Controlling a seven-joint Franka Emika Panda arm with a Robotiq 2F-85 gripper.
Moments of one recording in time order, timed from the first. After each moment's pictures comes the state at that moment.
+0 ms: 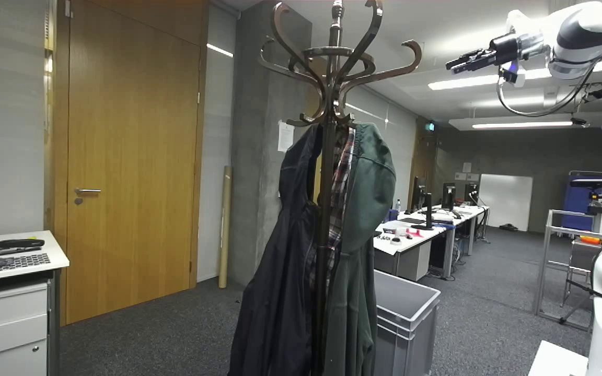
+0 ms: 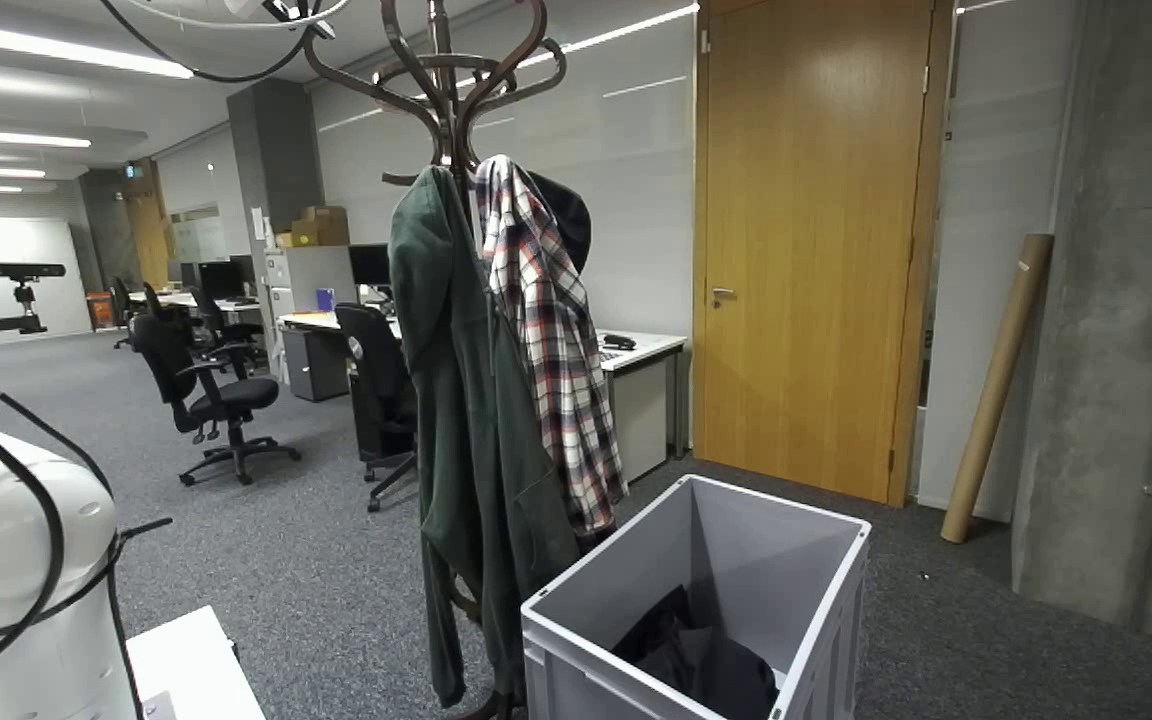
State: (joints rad) arm 0.29 -0.77 -0.13 -1.90 0.23 2.37 -0.84
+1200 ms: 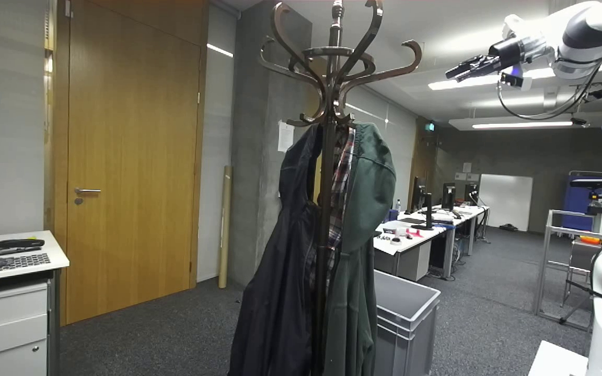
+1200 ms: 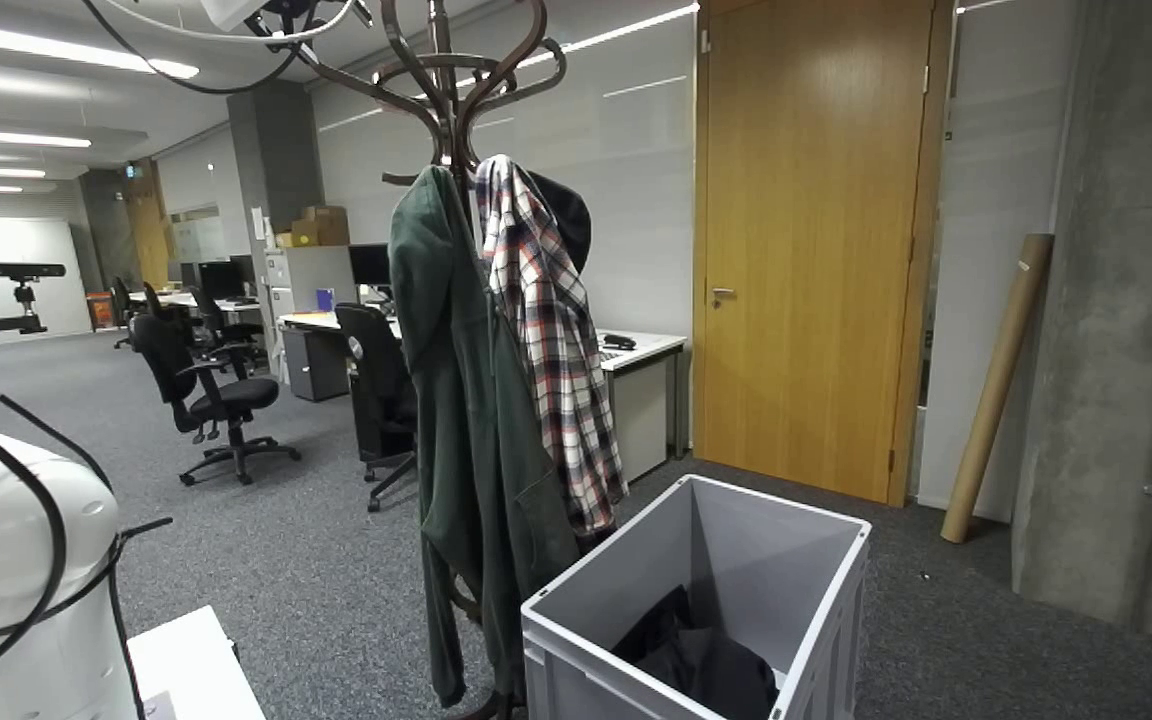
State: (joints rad) arm 0.30 -0.80 -0.12 -1.92 0.23 2.23 -0.84
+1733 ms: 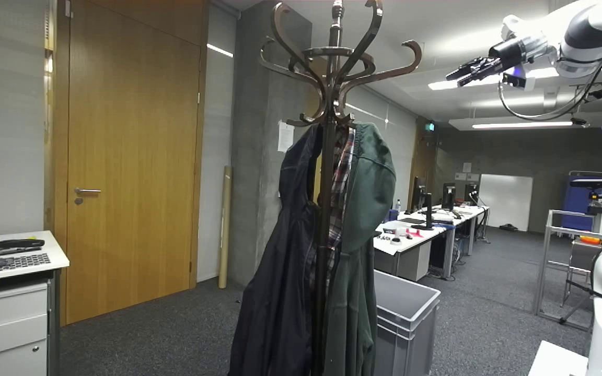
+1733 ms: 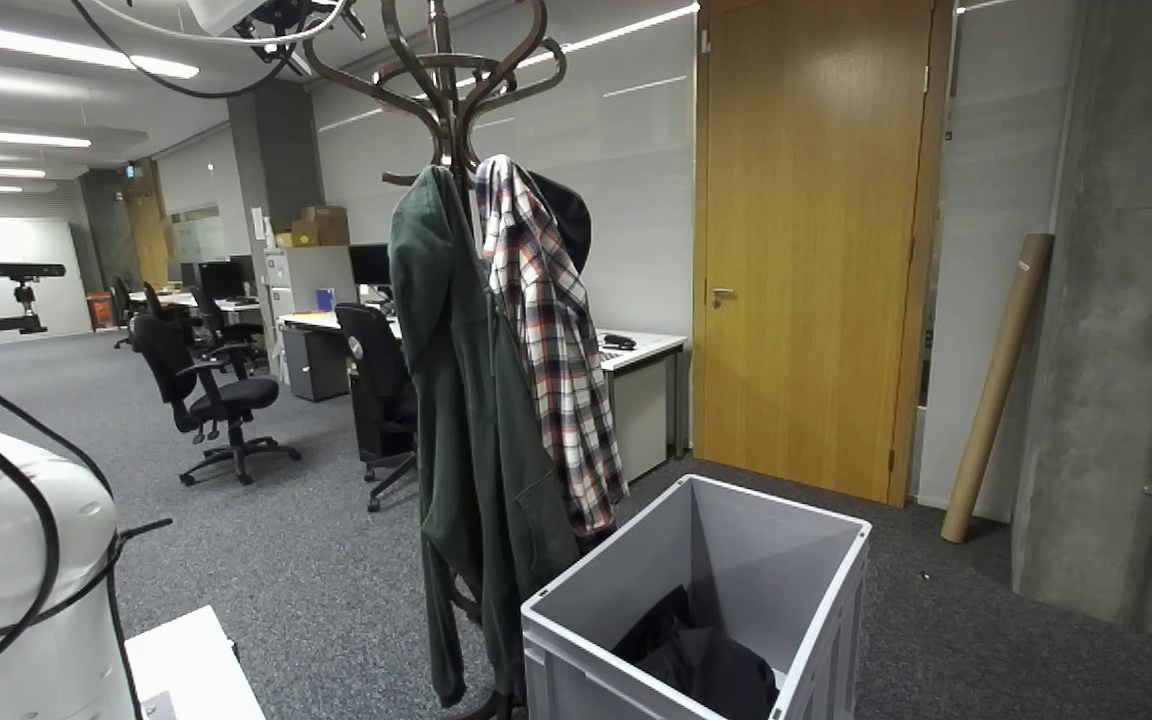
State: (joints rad) arm 0.28 -0.81 -0.09 -1.93 0.21 2.19 -0.81
